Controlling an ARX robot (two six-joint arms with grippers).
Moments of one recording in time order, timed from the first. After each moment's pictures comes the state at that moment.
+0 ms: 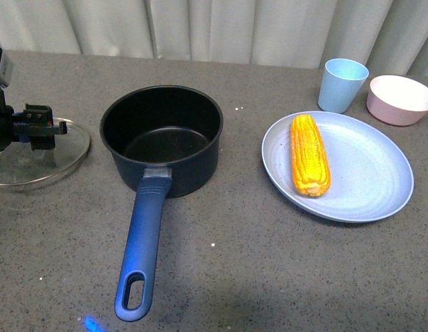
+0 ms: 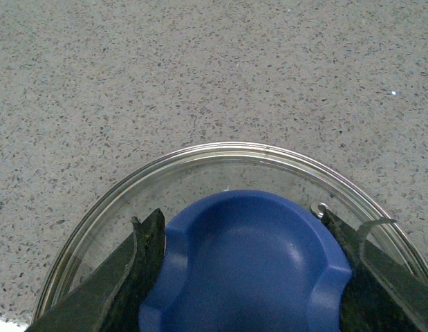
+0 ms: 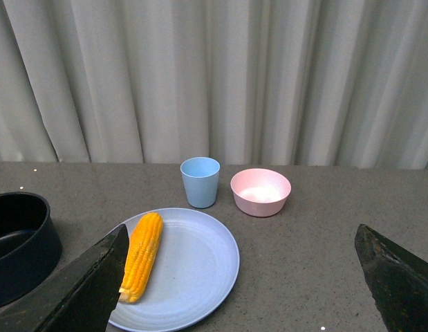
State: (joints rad) left arm 0.09 2.28 0.91 0.89 -0.07 0.12; right arm 0.00 0.00 0.01 0.00 0.00 0.00
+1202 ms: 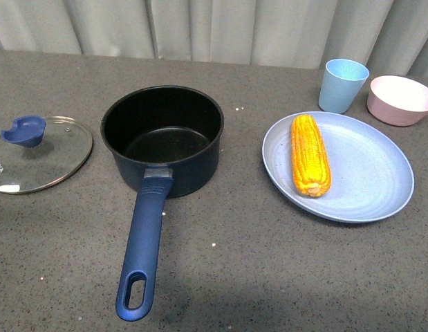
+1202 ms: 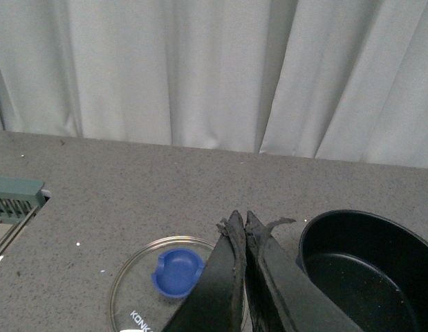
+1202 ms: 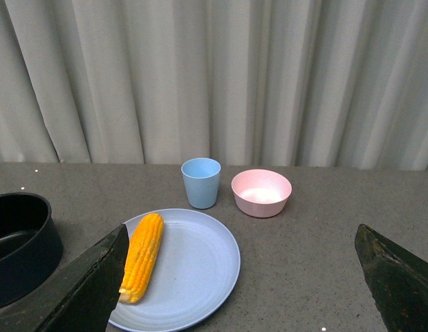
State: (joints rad) left arm 0.07 1.37 0.22 1.14 0.07 0.00; right arm 0.00 0.00 0.01 0.00 0.00 0.00
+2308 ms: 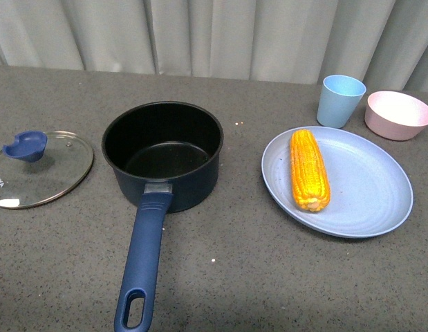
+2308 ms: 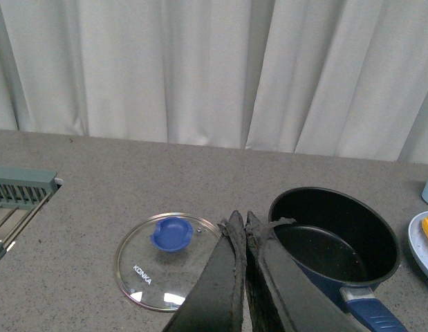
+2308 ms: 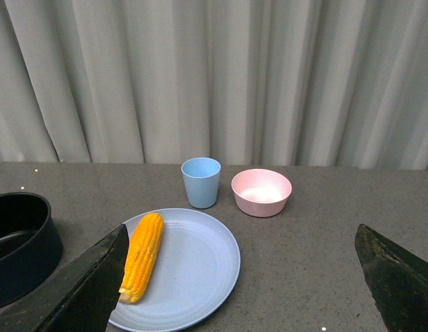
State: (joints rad) left arm 0.00 0.51 0.02 0.50 0.00 0.00; right arm 0.00 0.00 0.01 0.00 0.00 0.00
